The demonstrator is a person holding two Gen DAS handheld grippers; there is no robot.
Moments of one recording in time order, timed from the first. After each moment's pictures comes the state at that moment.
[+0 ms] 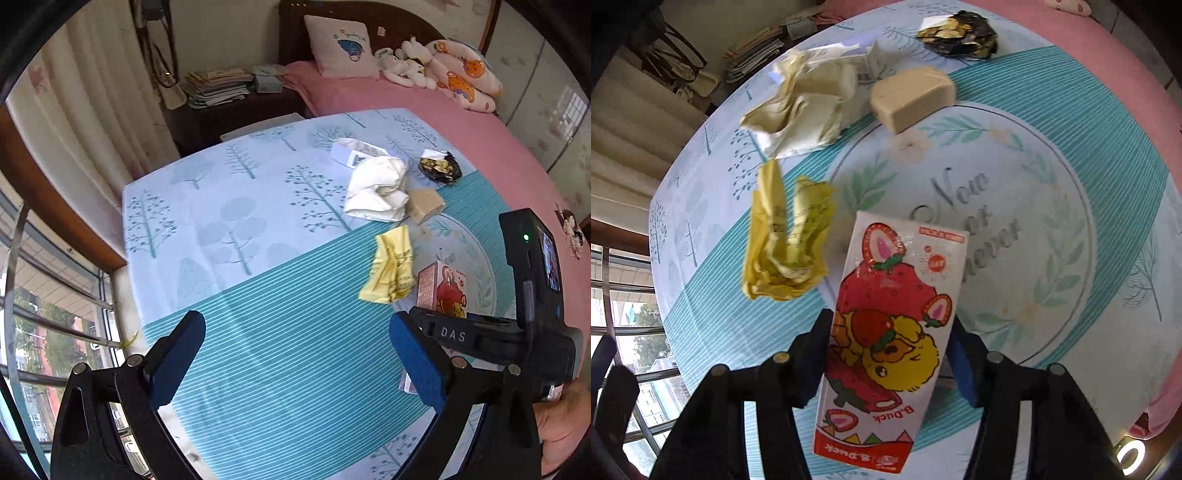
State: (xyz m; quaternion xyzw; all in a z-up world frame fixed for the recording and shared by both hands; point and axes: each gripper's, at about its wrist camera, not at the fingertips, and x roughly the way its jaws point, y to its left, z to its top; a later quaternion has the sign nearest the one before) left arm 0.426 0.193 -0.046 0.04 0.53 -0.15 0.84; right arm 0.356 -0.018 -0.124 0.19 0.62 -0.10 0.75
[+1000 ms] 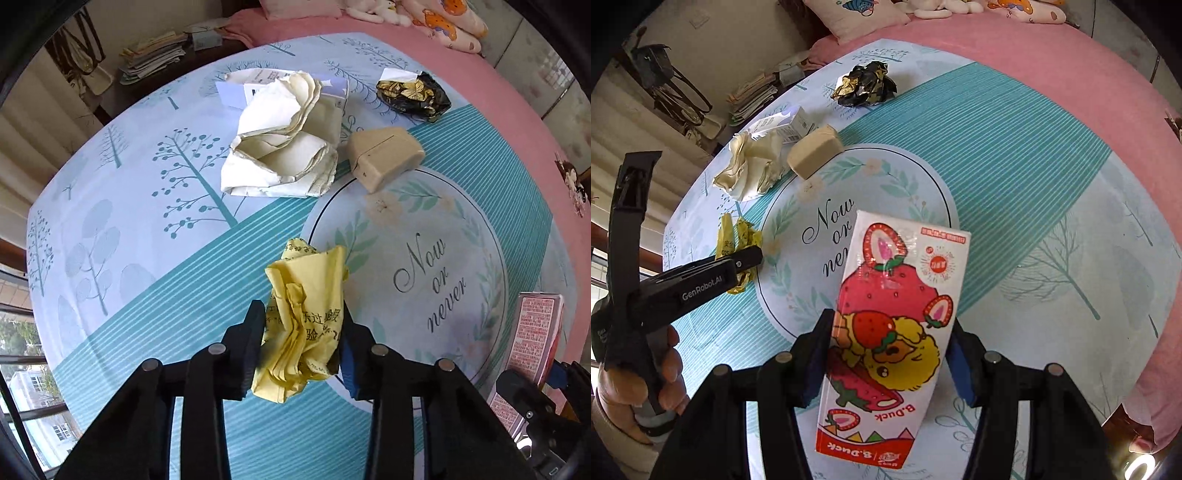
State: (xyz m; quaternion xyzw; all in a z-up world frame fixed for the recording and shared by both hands) left arm 0.460 0.065 -0.125 0.10 0.59 -0.18 0.78; right arm 0.285 -0.096 -0.091 0.21 0.56 -0.09 0.79
